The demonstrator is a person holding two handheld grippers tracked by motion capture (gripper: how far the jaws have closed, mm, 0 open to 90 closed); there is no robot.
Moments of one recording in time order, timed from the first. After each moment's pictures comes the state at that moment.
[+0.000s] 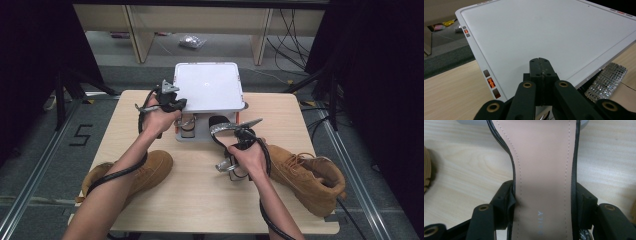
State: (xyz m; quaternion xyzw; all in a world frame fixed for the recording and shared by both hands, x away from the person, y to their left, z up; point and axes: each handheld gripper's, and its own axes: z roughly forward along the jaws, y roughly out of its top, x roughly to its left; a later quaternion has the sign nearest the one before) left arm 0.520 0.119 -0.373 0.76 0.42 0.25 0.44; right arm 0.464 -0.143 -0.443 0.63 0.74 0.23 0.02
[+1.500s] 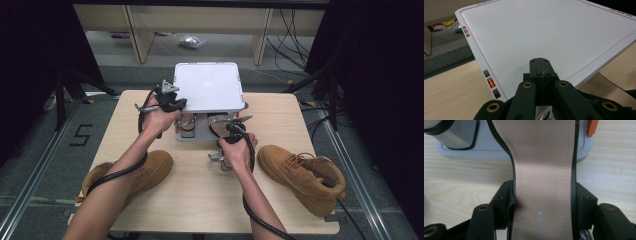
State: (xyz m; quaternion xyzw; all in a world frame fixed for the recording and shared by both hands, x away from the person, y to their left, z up) left arm 0.520 0.119 -0.373 0.76 0.42 0.25 0.44; right arm 0.491 -0.116 -0.458 0.66 0.71 0.24 0.07
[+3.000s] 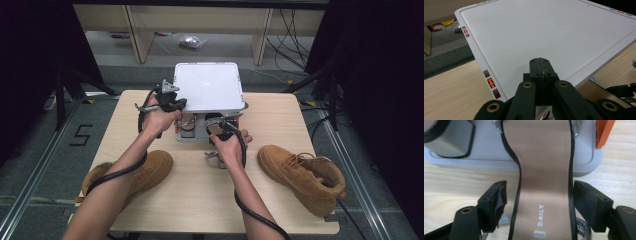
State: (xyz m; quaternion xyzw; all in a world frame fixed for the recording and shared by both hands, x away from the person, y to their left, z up) left arm 0.521 0.120 -0.373 0.76 0.41 0.25 0.44; right arm 0.503 -0.095 -0.462 0.66 0.71 0.23 0.11
